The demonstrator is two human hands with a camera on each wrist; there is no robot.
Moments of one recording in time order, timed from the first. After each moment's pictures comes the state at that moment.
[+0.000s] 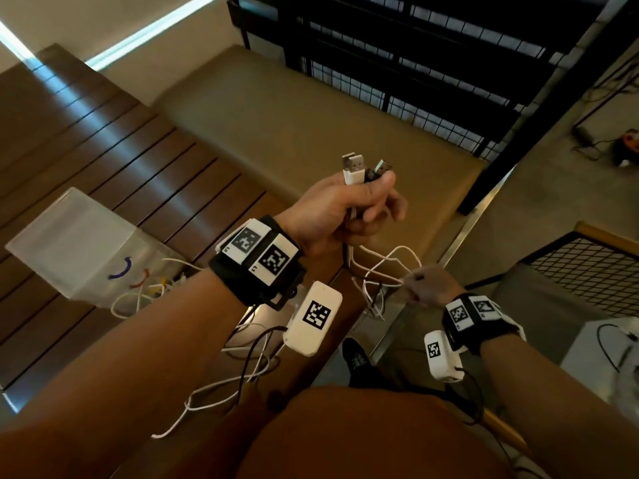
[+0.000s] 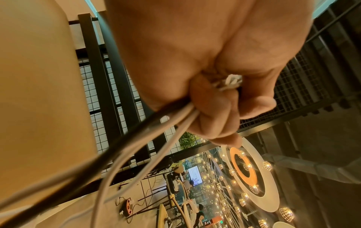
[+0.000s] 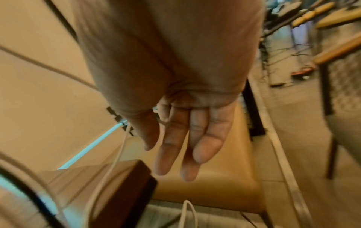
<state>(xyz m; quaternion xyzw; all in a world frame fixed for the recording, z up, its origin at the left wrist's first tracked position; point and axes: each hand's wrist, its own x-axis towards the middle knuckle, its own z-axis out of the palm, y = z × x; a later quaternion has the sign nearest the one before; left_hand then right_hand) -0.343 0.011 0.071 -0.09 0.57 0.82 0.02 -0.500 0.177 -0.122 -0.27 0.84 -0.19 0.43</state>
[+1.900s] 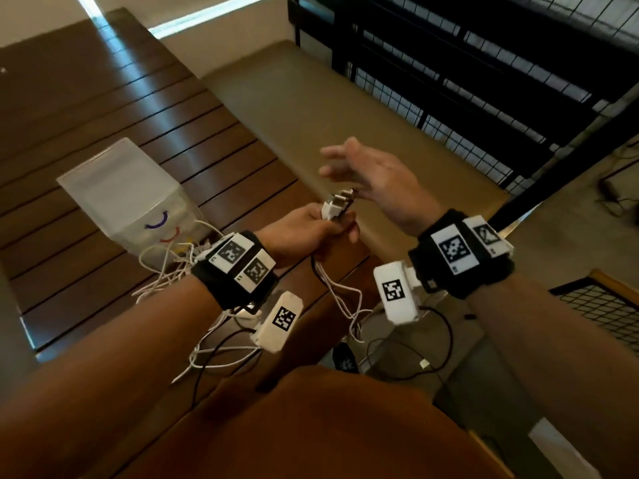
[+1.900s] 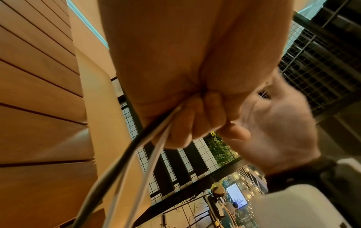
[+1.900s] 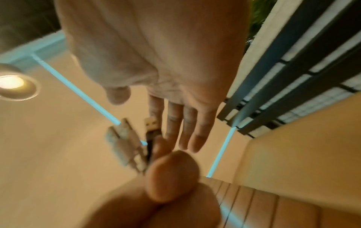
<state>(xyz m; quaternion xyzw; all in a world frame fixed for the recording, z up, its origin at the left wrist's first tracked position) -0.267 -0.003 0.026 -0.25 0.65 0.72 -0.03 -0.411 0.060 0.069 -0.50 0.61 -0.43 0.43</state>
